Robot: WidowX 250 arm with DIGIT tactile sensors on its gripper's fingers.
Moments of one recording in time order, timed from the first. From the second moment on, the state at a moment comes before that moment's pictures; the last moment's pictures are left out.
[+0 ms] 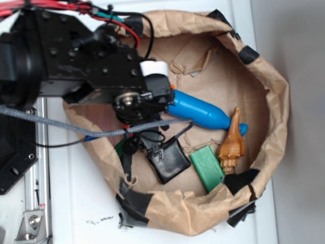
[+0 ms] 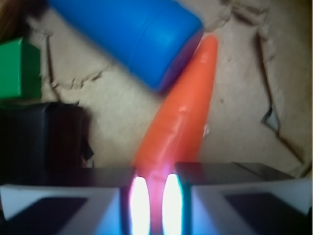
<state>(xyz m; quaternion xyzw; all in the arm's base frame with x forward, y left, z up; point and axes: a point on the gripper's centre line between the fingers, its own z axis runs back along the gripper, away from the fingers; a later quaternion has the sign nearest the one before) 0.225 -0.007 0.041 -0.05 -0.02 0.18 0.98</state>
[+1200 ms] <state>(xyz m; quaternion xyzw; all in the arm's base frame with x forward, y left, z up) 0.220 -0.018 0.015 -0.05 0.03 0.22 0.97</state>
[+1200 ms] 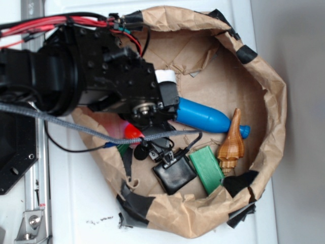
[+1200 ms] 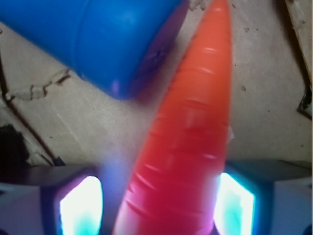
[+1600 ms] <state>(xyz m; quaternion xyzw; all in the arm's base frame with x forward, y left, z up) 0.221 -0.011 0.080 -0.03 -0.04 0.07 1.00</state>
